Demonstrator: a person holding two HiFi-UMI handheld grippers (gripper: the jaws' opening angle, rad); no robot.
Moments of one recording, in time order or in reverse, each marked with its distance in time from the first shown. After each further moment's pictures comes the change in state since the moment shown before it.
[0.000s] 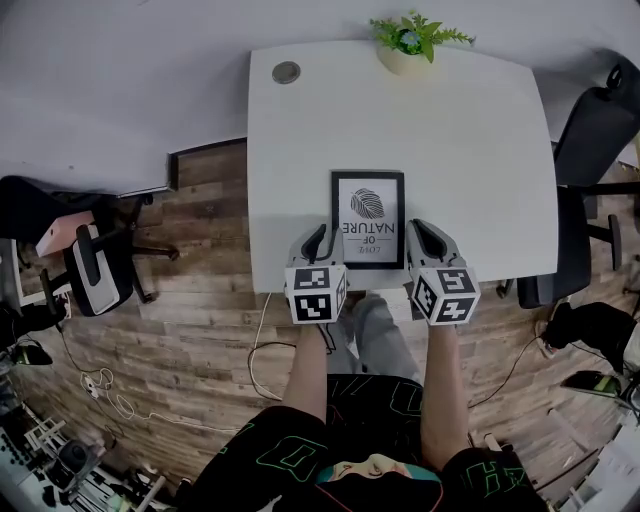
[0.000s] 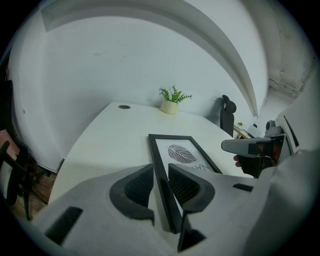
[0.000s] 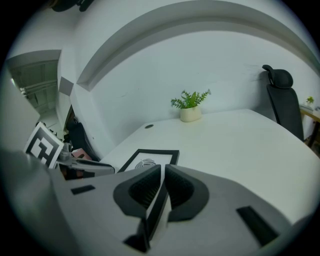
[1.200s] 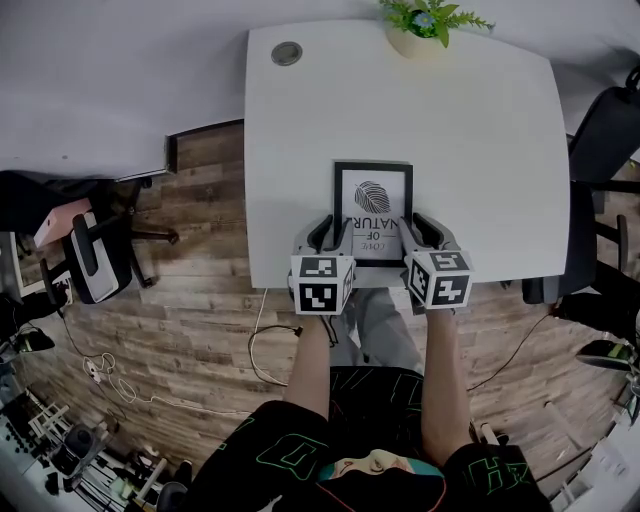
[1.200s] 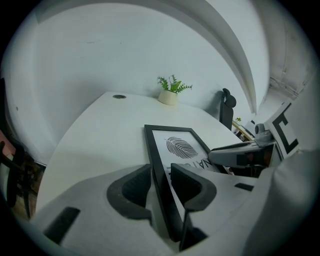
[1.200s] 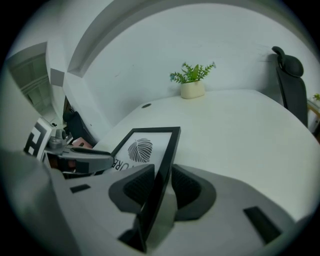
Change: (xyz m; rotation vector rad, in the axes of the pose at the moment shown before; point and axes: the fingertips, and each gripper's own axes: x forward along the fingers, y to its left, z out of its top) left arm 0.024 -0.006 -0.013 -0.001 0.098 -0.035; right arm 0.038 -0.004 -0.045 0.020 0.231 0.012
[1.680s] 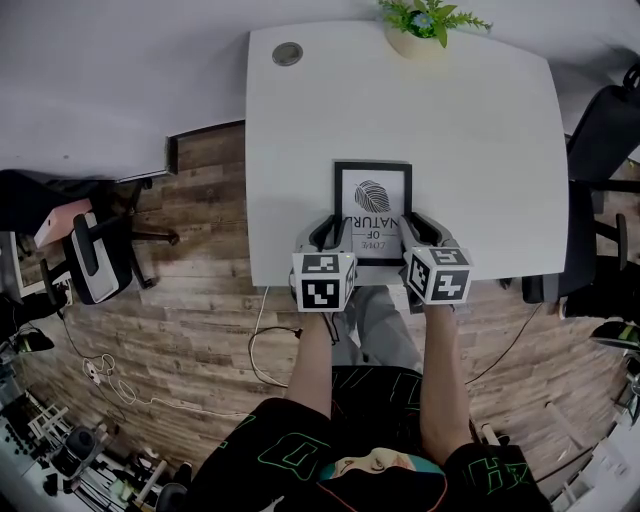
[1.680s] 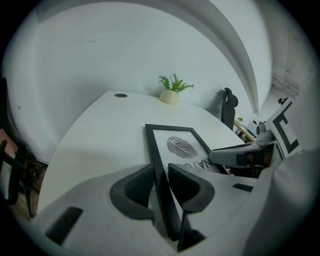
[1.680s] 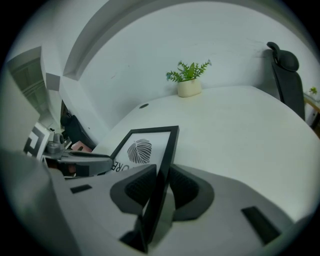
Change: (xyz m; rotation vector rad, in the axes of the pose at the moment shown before) left arm -0.002 0.001 -0.002 -0.022 0.011 0.014; right arm -0.001 0.002 -0.001 0.056 0.007 -0.009
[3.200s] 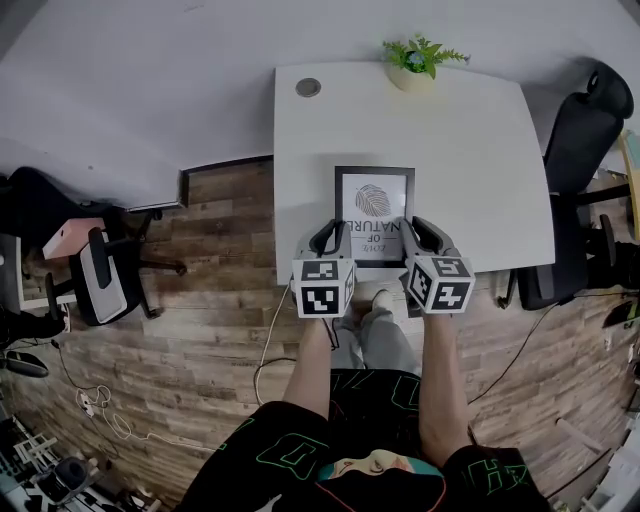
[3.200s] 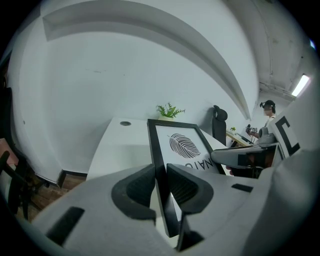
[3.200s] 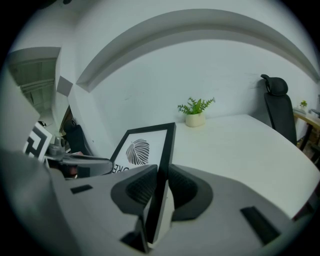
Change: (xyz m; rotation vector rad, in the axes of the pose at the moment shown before) left arm -0.090 0.012 0.041 0.076 -0.204 -0.032; right arm -0.071 0.070 0.041 -0.058 -0.257 -0.045
